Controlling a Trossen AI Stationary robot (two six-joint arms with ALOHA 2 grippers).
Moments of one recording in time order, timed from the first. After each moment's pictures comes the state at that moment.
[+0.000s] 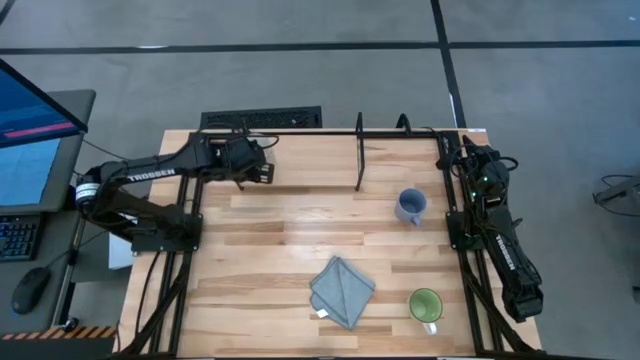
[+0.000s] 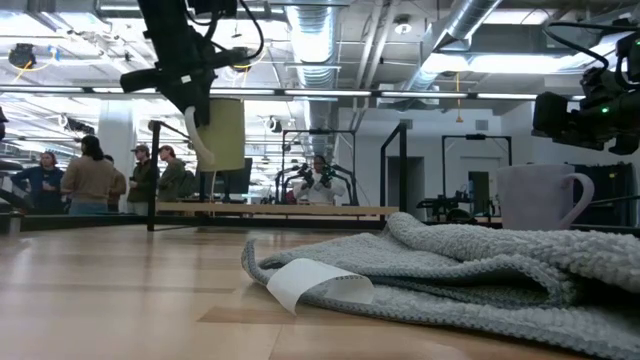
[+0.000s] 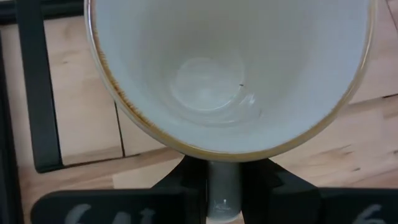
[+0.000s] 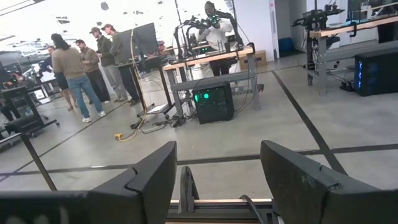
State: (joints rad) left arm 0.32 1.24 1.09 -0.97 -0.37 -0.99; right arm -1.33 0.01 0.01 0.00 0.00 0.17
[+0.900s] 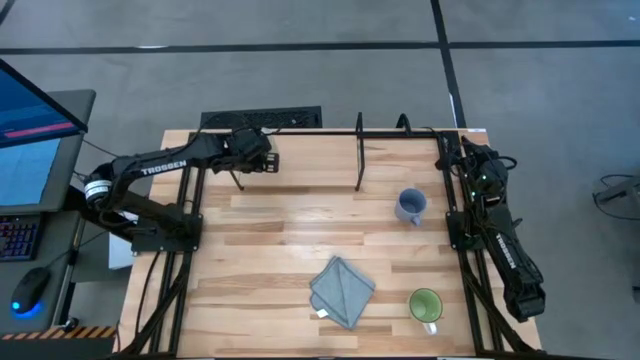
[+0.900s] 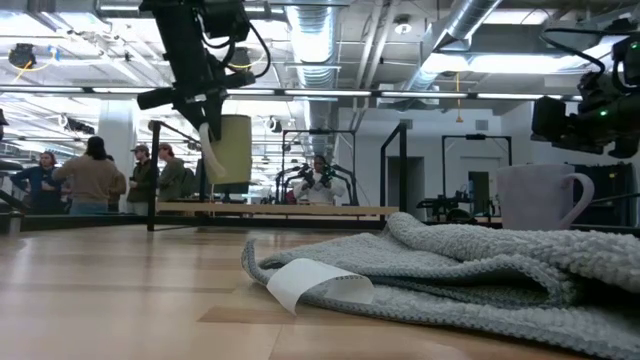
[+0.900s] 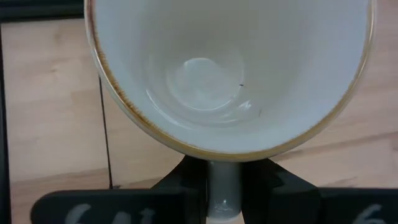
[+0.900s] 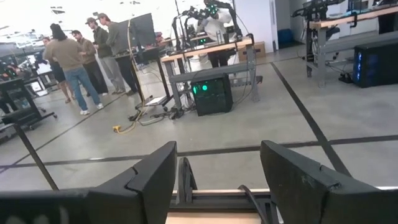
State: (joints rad) left arm 0.45 1.33 1.09 -0.87 -0.31 -0.94; right arm -1.33 0.05 0.01 0.00 0.00 0.17
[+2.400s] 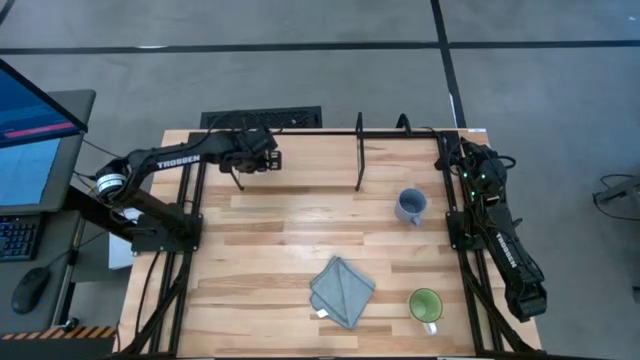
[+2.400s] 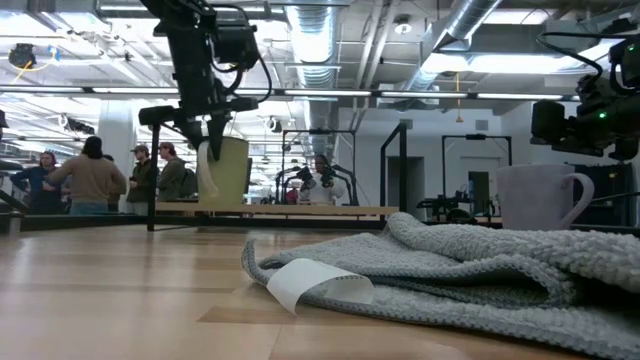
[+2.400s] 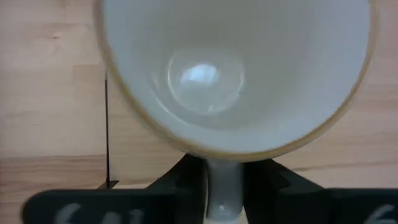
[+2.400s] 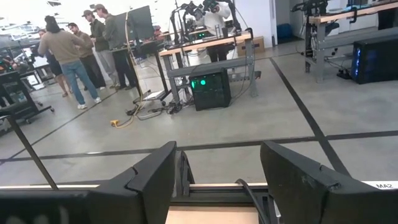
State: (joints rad) left arm 0.50 1.44 1.09 -0.87 -0.25 -1.03; right arm -1.33 0.07 0.01 0.00 0.00 0.16
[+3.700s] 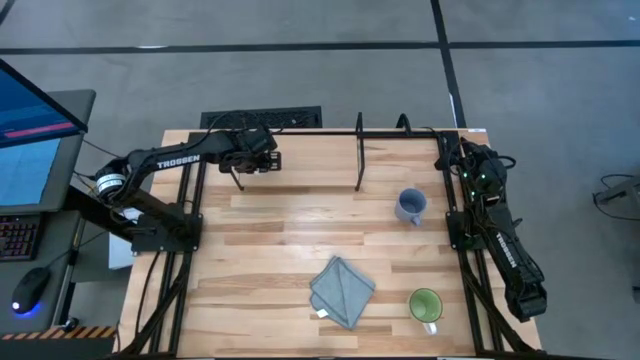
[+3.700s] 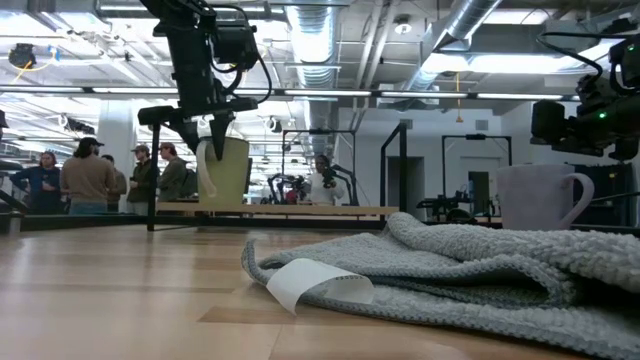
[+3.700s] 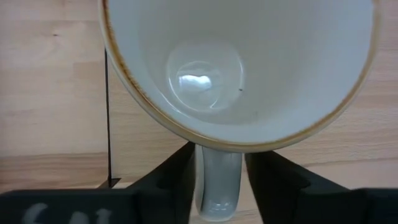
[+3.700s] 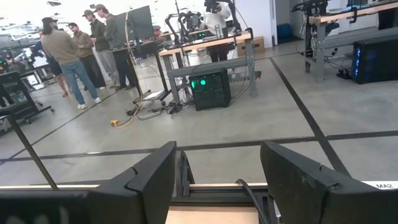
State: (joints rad) left arm 0.50 1.44 1.09 -0.88 -0.23 -1.02; right arm -1.33 0.07 0.01 0.00 0.00 0.16
